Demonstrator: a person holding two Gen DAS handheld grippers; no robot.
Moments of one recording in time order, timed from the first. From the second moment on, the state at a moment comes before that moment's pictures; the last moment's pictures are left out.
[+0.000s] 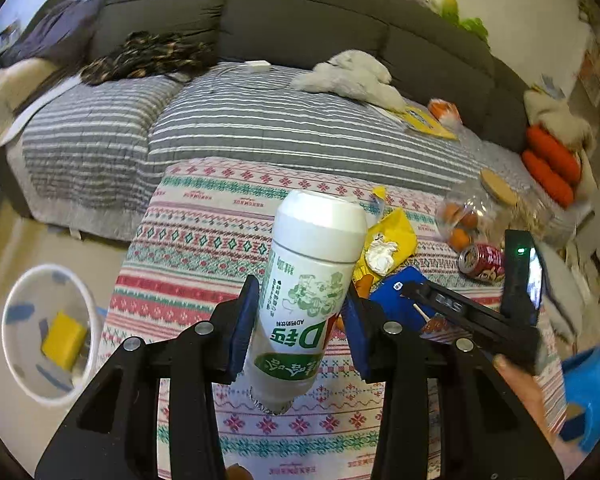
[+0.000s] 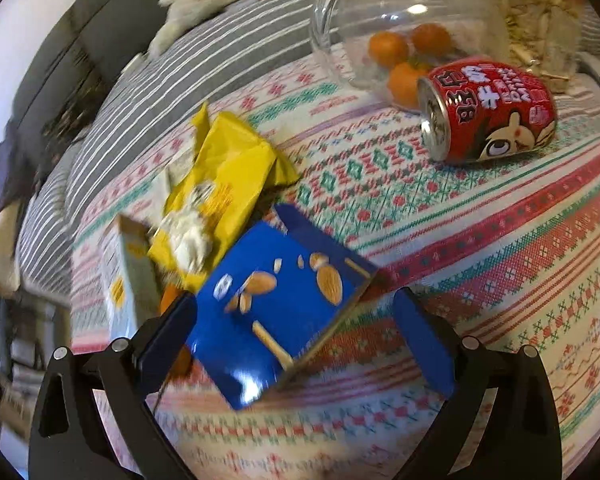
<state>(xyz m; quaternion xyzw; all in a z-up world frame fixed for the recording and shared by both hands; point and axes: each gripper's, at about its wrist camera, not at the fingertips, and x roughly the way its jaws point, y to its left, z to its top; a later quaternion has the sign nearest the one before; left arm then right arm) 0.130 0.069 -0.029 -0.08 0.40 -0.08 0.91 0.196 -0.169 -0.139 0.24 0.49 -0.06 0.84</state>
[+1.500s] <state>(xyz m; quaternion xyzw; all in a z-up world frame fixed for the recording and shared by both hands) 0.107 0.124 -0.016 -0.07 0.40 -0.05 0.91 0.128 -0.120 -0.095 0.15 0.44 -0.10 0.88</state>
